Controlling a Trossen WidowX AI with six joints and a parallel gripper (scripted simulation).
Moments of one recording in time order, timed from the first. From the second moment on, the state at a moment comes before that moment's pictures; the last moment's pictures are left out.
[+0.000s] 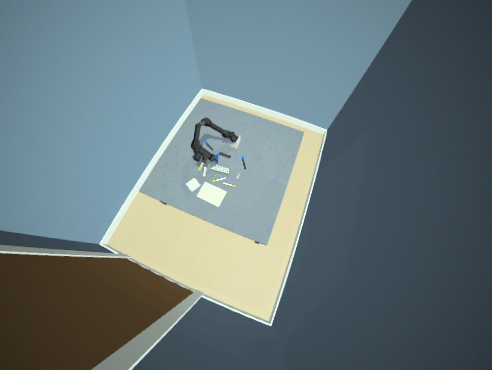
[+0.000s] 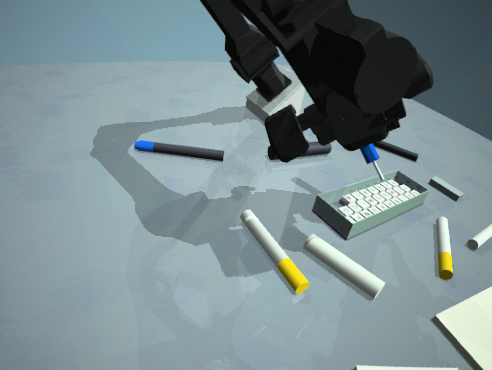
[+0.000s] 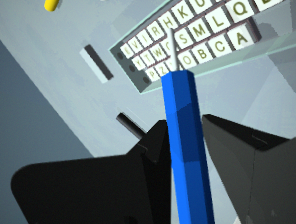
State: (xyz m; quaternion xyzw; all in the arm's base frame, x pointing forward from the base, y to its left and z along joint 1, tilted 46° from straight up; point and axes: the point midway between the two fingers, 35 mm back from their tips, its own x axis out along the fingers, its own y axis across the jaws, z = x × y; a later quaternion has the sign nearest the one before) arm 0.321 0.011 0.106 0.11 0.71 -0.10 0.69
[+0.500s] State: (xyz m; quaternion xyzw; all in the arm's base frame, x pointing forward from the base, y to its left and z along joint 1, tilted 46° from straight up) arm 0.339 0.010 0.124 0.33 0.68 -0.27 0.60
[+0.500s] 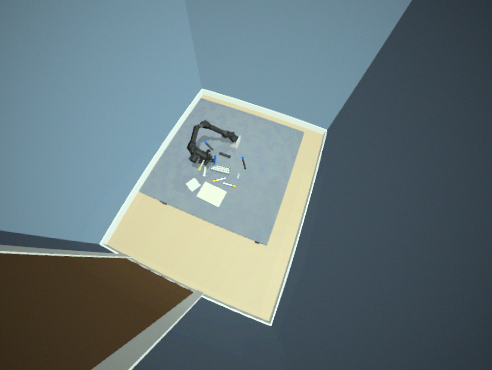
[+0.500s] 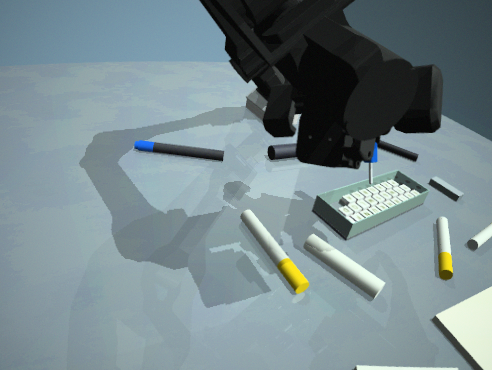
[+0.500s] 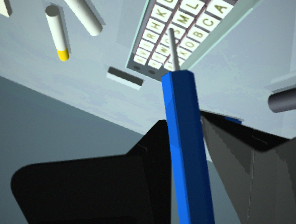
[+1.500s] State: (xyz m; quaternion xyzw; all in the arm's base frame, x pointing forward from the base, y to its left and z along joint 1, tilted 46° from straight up) arm 0.355 -0.019 0.119 0.50 0.61 -0.42 0.45
